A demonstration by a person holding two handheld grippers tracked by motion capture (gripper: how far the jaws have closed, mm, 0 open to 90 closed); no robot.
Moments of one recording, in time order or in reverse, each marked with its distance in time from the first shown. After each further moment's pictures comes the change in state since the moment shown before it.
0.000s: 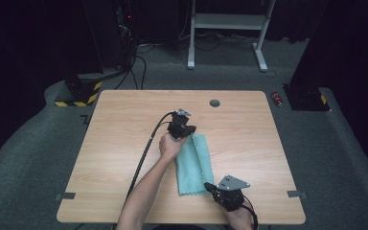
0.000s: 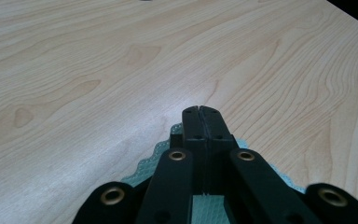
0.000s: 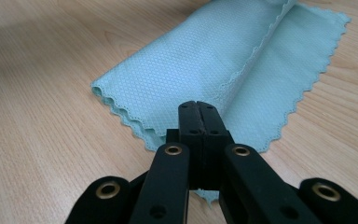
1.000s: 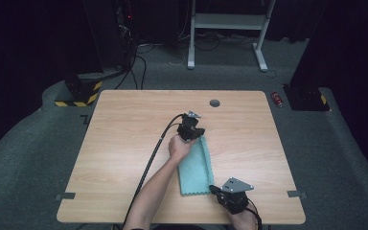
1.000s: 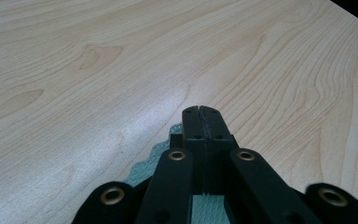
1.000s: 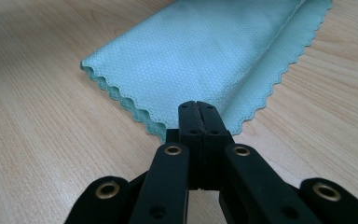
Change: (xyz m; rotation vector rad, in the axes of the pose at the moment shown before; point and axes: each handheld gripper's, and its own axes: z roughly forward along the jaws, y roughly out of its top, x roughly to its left) left arm -0.019 0.003 0.029 0.019 -0.034 0.009; right arm -0.003 -0.010 -0.007 0.039 -0.032 0.011
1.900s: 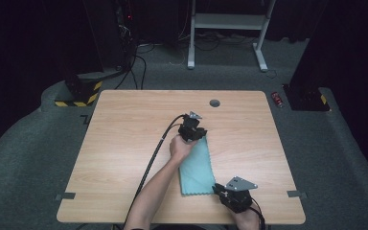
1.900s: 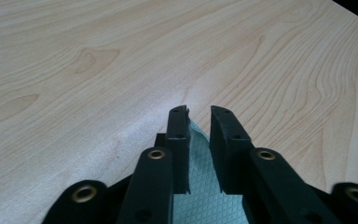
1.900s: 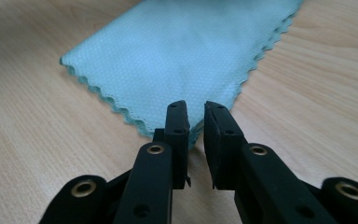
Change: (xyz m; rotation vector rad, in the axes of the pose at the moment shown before) left arm -0.002 0.000 -0.001 -0.018 0.015 0.017; right arm -0.010 -0.003 -0.006 0.015 -0.032 0.040
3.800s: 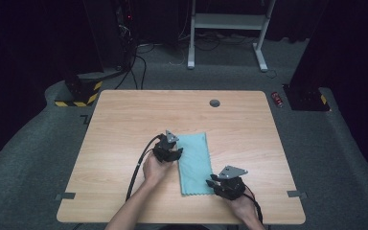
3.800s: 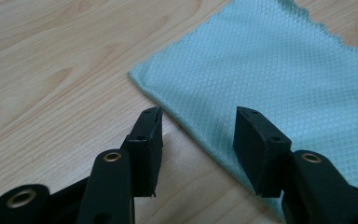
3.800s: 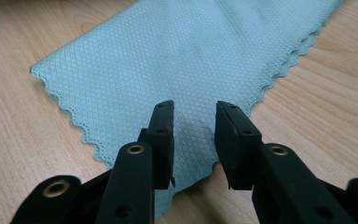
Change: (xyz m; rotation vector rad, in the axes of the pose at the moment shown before) left arm 0.000 -0.085 -0.071 0.060 0.250 0.085; right arm -0.017 0.022 0.031 0.060 0.065 -0.085
